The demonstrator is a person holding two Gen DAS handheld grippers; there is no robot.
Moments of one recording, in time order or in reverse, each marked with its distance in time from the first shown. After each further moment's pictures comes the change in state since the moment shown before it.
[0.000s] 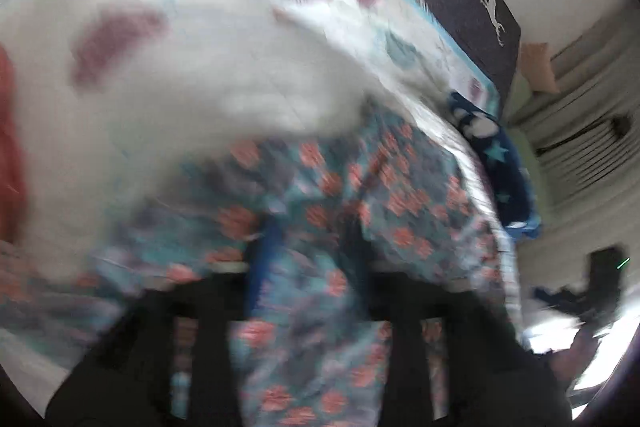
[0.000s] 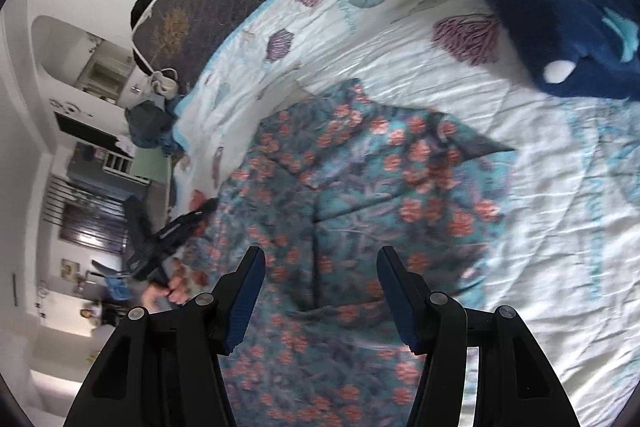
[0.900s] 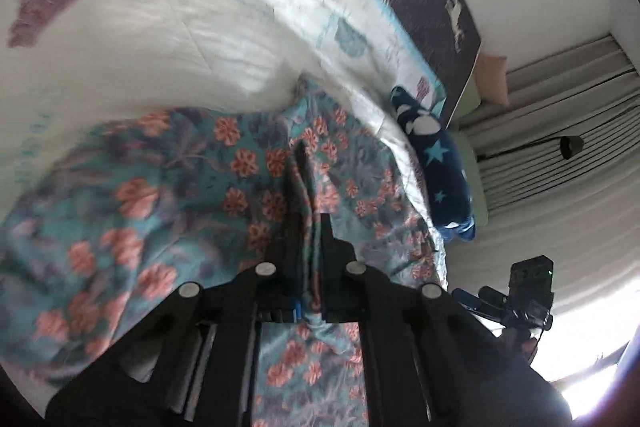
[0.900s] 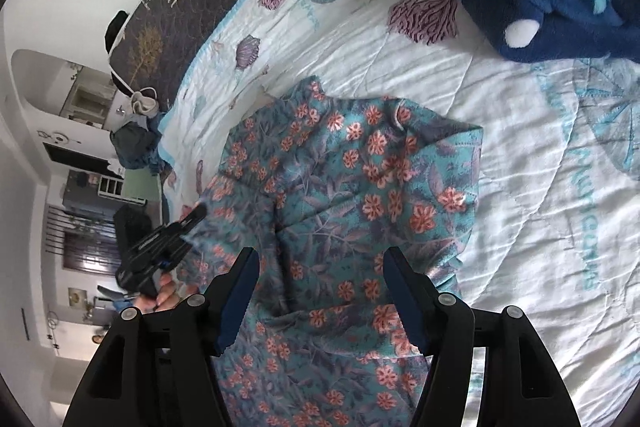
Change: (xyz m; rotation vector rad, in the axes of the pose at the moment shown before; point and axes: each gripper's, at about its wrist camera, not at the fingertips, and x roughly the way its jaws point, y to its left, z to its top) left arm -0.007 -0.019 -0.010 -0.035 0.003 -0.181; right arm 0.003 -0.037 0.004 0.118 0.000 -0.011
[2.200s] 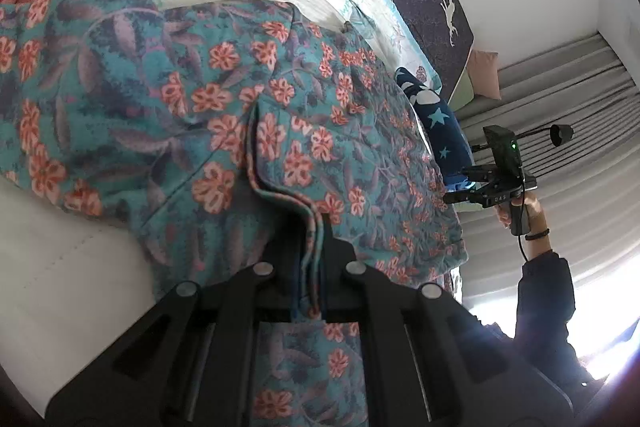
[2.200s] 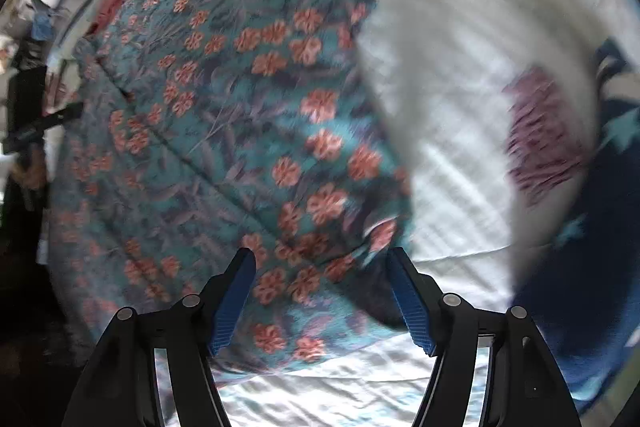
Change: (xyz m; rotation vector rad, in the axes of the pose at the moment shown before) left arm -0.044 0.059 -0.093 -0.001 -0.003 -0.026; right arm 0.102 0.026 0.082 -0.786 0.639 -0.384
